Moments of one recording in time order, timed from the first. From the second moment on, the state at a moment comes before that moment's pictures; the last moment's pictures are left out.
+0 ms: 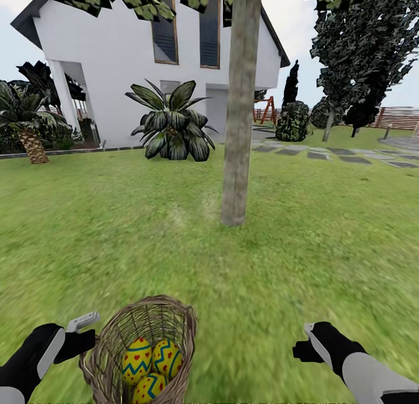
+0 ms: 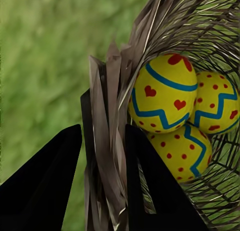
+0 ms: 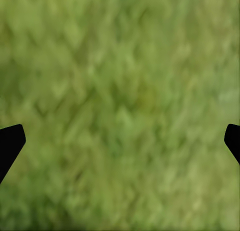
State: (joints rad) left arm -0.49 0.30 0.15 -0.71 0.30 0.78 -0.08; right arm -0.70 -0.15 0.09 -0.24 -0.05 0.59 0.01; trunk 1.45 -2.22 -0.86
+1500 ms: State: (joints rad) left arm -0.49 0.29 0.15 -0.63 0.32 0.66 -0.08; right arm -0.70 -0.15 0.09 -0.24 -0.05 0.58 0.01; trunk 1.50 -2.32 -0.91
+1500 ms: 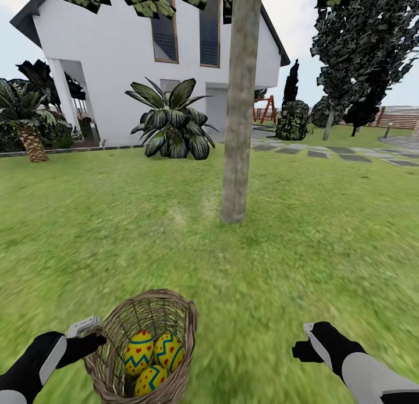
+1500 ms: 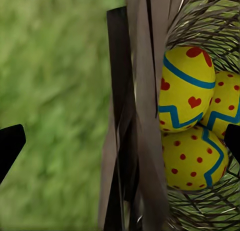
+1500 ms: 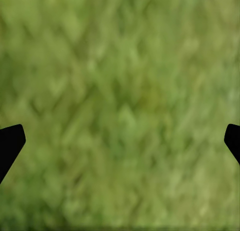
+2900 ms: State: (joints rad) left arm -0.49 0.26 0.18 -0.62 0.31 0.66 -0.07; right arm -0.70 -0.14 0.09 -0.23 -0.05 0.56 0.01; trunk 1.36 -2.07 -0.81
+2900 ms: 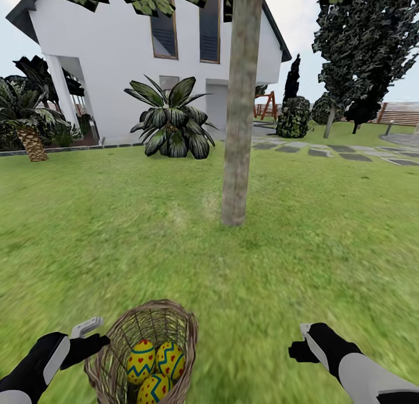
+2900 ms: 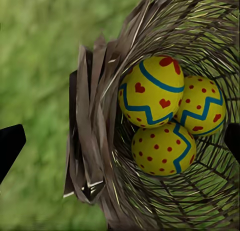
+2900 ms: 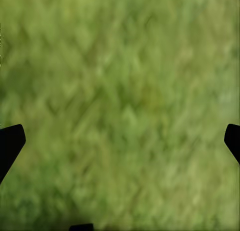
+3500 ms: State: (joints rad) left arm -0.49 0.24 0.17 -0.62 0.31 0.66 -0.08; right arm -0.70 -0.14 0.09 -0.23 -0.05 0.56 0.01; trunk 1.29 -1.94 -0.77
